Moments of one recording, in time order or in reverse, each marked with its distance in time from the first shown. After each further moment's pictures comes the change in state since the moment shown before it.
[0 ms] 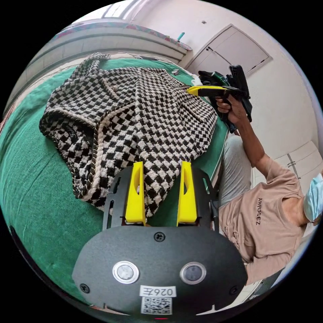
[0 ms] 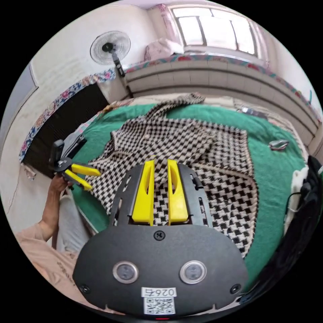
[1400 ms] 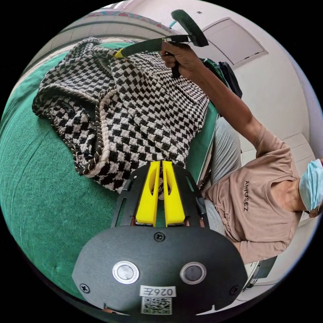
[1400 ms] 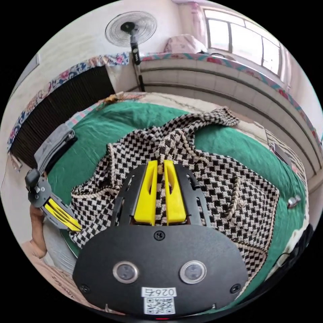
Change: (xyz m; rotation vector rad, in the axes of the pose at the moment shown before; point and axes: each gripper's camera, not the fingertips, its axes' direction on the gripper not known) left arm -0.075 -0.077 -0.059 -0.108 0.133 0.038; right arm -0.098 -0.272 0.085 -0.046 0.111 -0.160
